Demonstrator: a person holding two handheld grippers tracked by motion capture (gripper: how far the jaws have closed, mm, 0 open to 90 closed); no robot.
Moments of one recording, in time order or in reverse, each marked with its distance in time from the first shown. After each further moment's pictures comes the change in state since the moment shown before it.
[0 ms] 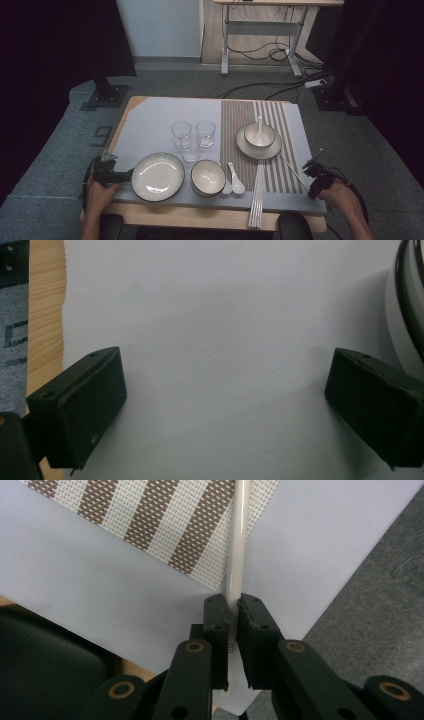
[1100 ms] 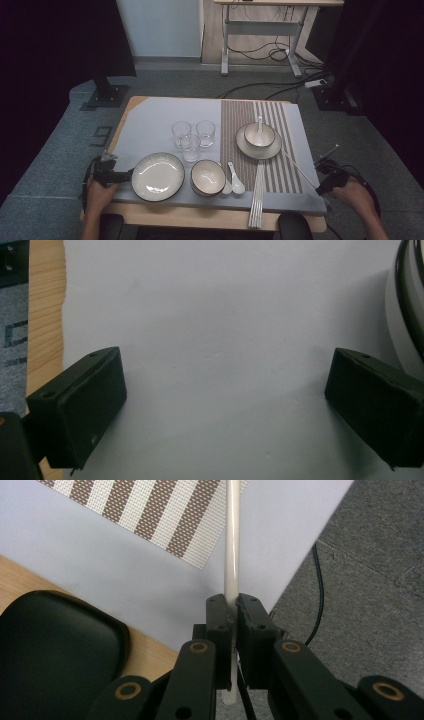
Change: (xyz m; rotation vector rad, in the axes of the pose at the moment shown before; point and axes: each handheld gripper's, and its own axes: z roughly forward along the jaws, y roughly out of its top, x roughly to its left) left arm 0.000 0.000 0.000 -0.002 0.000 -0.002; right arm -0.014 -0.020 -0.034 -0.090 0.034 0.025
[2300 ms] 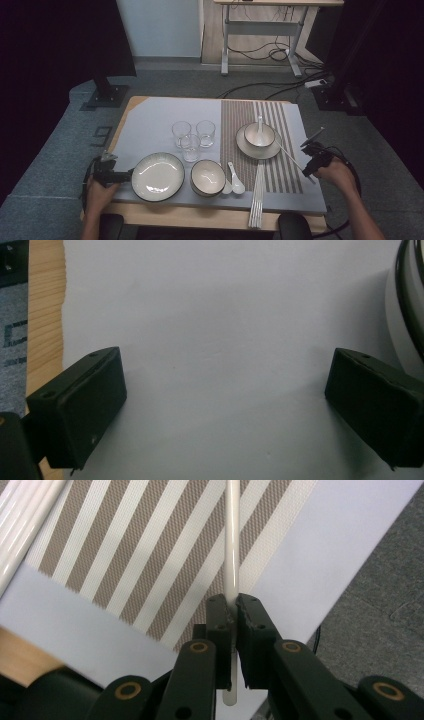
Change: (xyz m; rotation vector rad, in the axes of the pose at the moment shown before) left arm 0.000 0.000 0.000 0.000 -0.001 -0.001; right arm 0.001 0.066 0.000 -0.045 0.013 -0.036
